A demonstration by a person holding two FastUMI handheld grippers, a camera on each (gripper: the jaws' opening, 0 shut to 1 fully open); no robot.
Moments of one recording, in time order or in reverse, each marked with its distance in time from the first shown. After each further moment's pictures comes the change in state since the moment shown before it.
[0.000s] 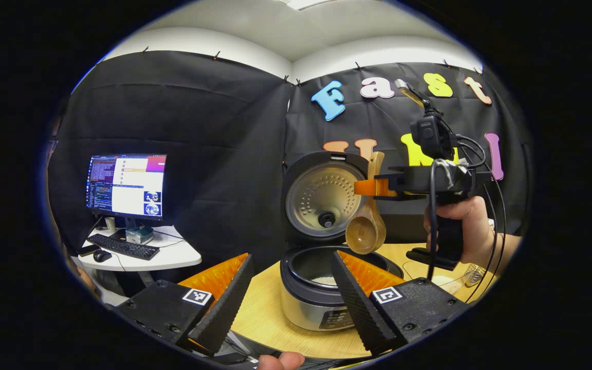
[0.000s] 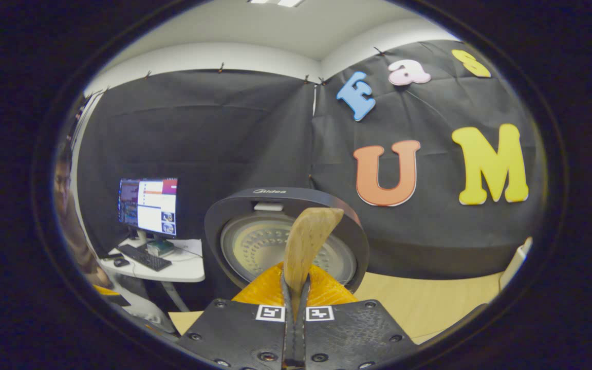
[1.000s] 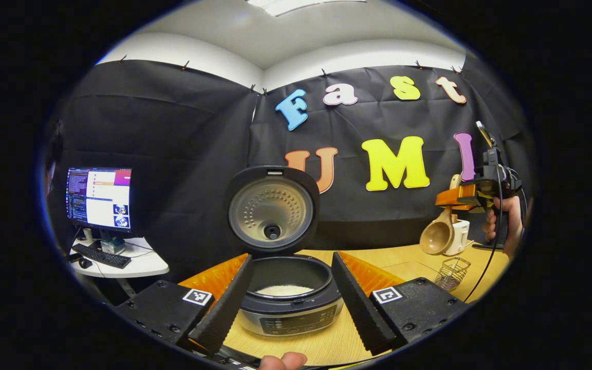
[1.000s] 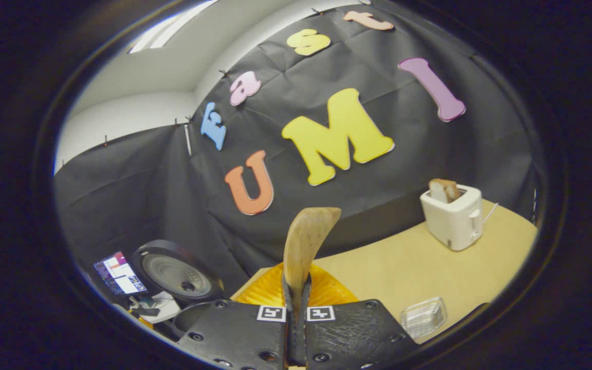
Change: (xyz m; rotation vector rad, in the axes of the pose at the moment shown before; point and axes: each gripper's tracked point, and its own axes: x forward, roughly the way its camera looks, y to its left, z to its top) left arm -0.014 -0.097 0.020 0.044 -0.055 -0.163; right arm -0.233 -0.297 -0.008 0.398 -0.102 -0.471
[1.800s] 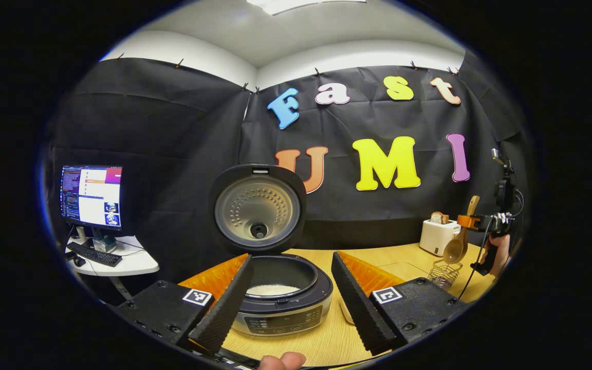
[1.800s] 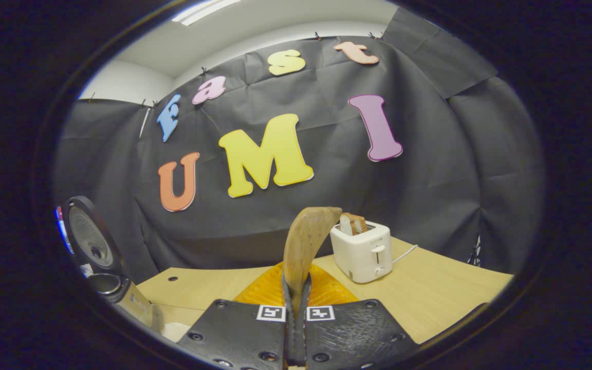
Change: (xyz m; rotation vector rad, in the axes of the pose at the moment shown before) left arm 0.001 -0.014 -0.003 -0.017 0.016 -0.039; right arm -0.016 -0.124 -0.016 -0.225 -0.171 -0.325
